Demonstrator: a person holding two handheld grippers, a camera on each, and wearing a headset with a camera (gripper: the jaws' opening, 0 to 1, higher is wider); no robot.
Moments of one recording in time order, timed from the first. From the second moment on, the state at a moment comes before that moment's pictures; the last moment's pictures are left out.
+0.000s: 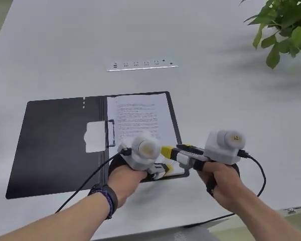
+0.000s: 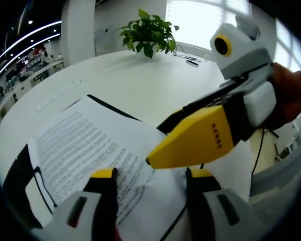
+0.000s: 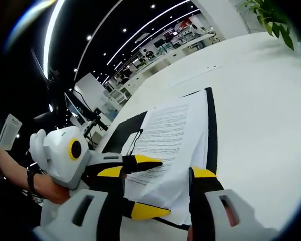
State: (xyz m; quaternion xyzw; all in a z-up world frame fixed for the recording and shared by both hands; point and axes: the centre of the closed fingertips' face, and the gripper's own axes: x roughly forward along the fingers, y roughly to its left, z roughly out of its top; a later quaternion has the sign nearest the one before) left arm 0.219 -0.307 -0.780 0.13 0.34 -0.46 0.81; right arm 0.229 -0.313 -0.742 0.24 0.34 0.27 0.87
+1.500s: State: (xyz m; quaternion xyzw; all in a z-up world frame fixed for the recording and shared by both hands) left arm 0.208 -0.187 -0.710 0.06 0.31 -0.37 0.87; right arm 0.241 -0.275 -0.705 0.29 0.29 0.28 0.87
